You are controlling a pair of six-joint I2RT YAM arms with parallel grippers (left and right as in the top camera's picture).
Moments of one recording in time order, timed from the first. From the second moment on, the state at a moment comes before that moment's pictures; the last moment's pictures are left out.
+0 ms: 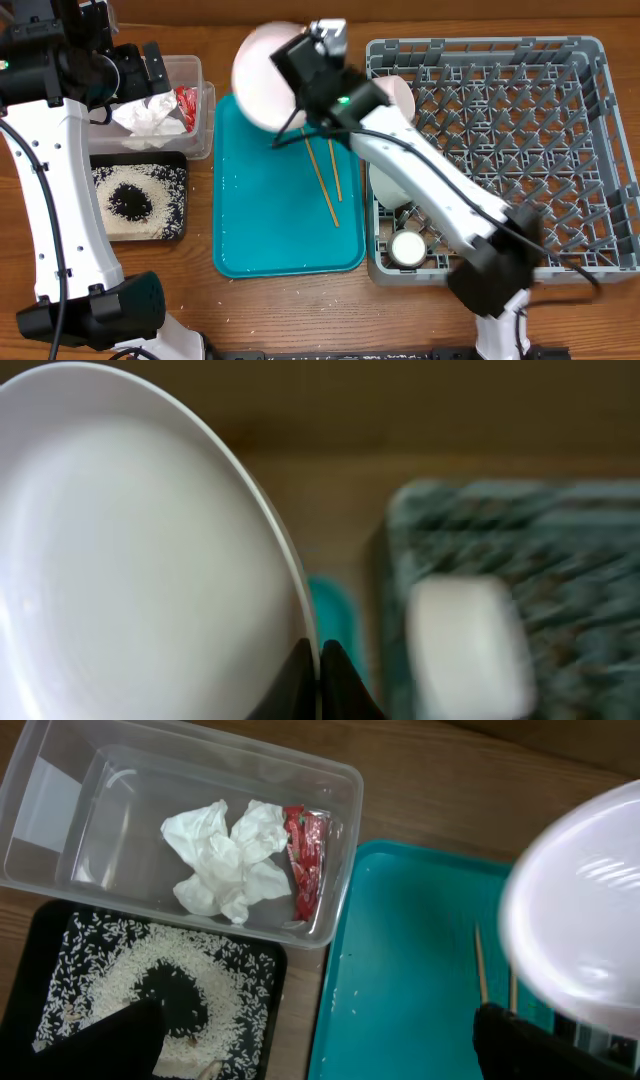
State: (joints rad) left arm 0.19 1.79 2.17 -1.39 0.09 -0.11; right arm 0.69 2.03 2.04 -0.85 0.60 0.51
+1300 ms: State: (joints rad) left arm 0.19 1.79 2.17 -1.39 0.09 -0.11; right arm 0.45 1.88 1.71 -1.24 1.29 0.81
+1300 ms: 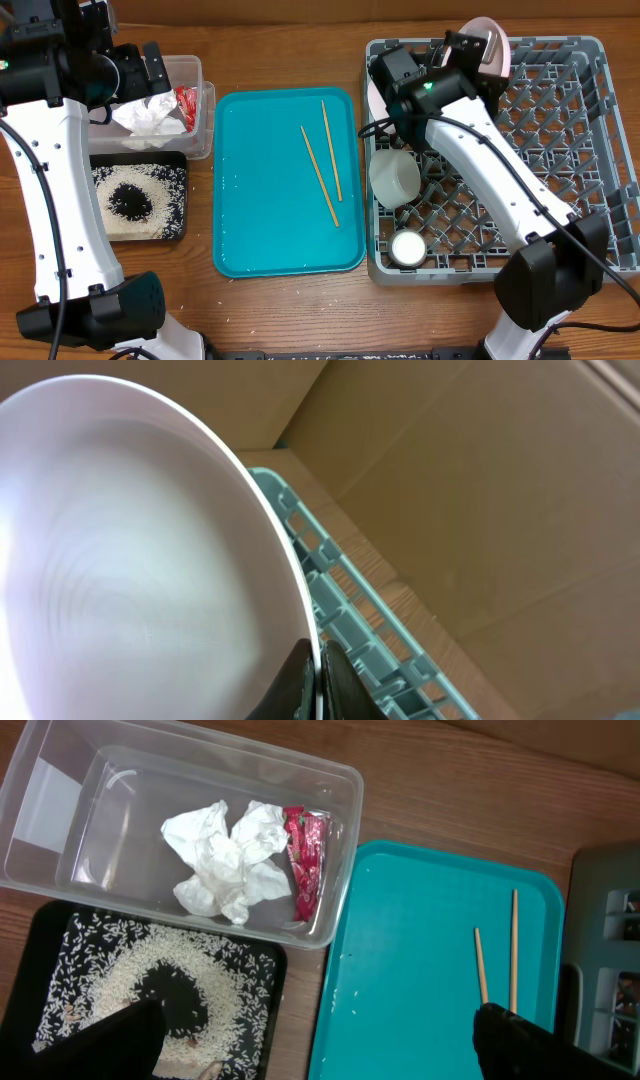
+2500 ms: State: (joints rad) left arm 0.19 1.79 2.17 -1.39 0.09 -0.11; right arm 0.43 1.83 1.79 -1.01 0.53 0.36
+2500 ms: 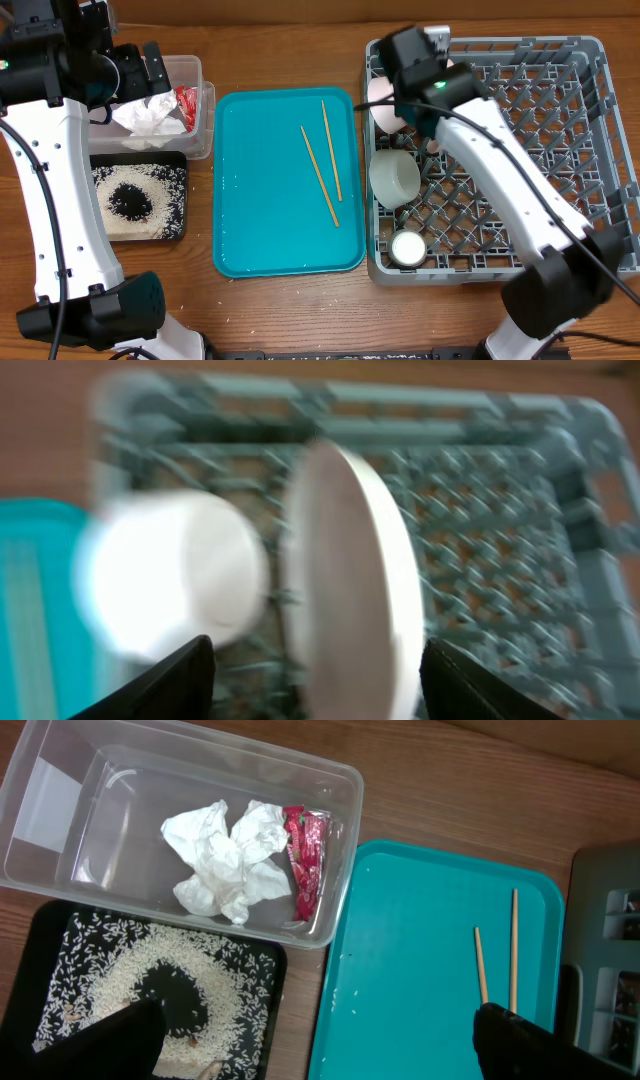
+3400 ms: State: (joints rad) left arm 0.19 1.79 2.17 -1.39 0.09 -0.11; right arm 0.66 2.08 1.85 -1.02 0.00 0.28
